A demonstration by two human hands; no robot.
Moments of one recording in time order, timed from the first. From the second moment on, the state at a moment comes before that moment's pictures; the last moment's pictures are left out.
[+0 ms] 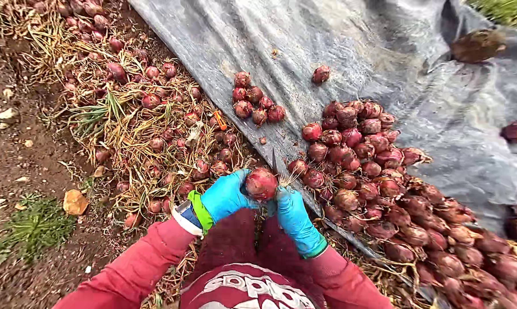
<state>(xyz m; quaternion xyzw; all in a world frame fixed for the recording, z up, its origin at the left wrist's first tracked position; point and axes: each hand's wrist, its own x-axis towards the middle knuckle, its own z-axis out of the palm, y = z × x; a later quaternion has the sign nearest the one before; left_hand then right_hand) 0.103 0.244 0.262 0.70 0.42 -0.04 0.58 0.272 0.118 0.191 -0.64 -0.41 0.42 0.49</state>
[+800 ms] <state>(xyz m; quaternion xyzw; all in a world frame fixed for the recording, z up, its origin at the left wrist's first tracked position) 0.058 0.287 0.255 0.78 0.58 -0.03 0.25 0.263 0.086 0.234 -0.66 -0.34 0.49 0.46</state>
